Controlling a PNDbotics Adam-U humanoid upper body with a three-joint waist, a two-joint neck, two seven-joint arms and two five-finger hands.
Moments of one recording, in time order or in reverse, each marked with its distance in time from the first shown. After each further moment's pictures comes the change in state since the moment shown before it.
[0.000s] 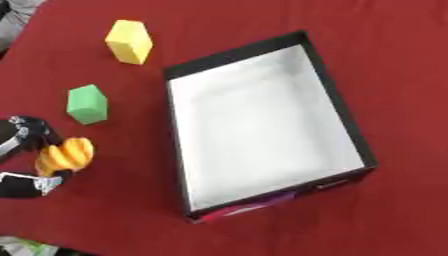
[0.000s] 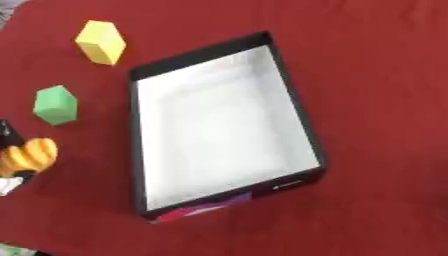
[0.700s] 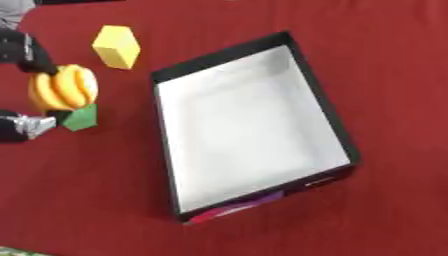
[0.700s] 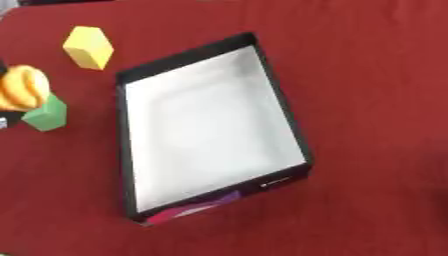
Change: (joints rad) left arm -0.405 0.122 -0.035 -0.005 0.139 -0.335 0.040; right arm 0.017 -0.010 -0.001 0.000 0.000 0.000 -0.013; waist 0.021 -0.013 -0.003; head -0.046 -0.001
